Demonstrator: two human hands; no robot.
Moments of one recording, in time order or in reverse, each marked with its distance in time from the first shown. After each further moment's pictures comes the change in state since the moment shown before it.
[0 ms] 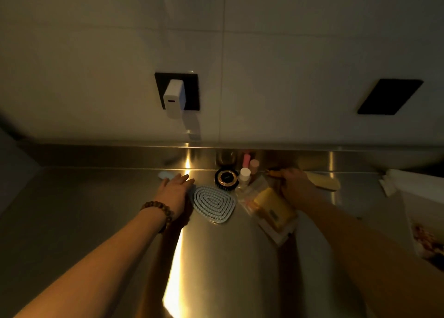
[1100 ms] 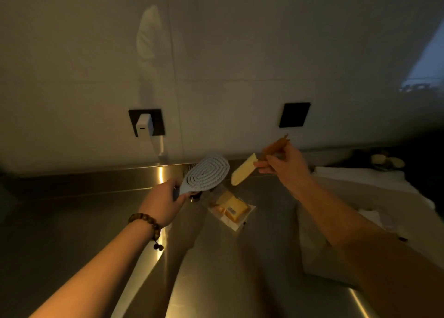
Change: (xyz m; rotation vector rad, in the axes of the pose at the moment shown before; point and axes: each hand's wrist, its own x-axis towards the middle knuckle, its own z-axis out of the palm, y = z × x) left_hand -0.094 0.101 -0.089 -0.407 0.376 0.024; right_hand -0.122 -0.045 -0.161 1.178 0.324 0.092
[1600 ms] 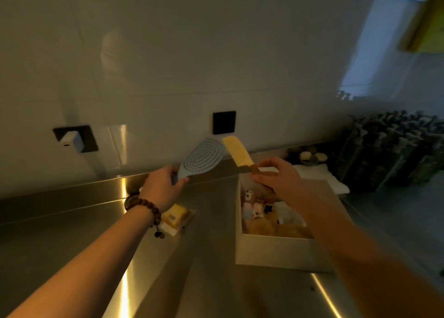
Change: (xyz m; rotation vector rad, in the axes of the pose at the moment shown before) left_hand -0.005 0.176 0.035 -0.138 0.039 0.126; right_hand -0.077 -0.018 -0.165 -0.337 0.133 0.001
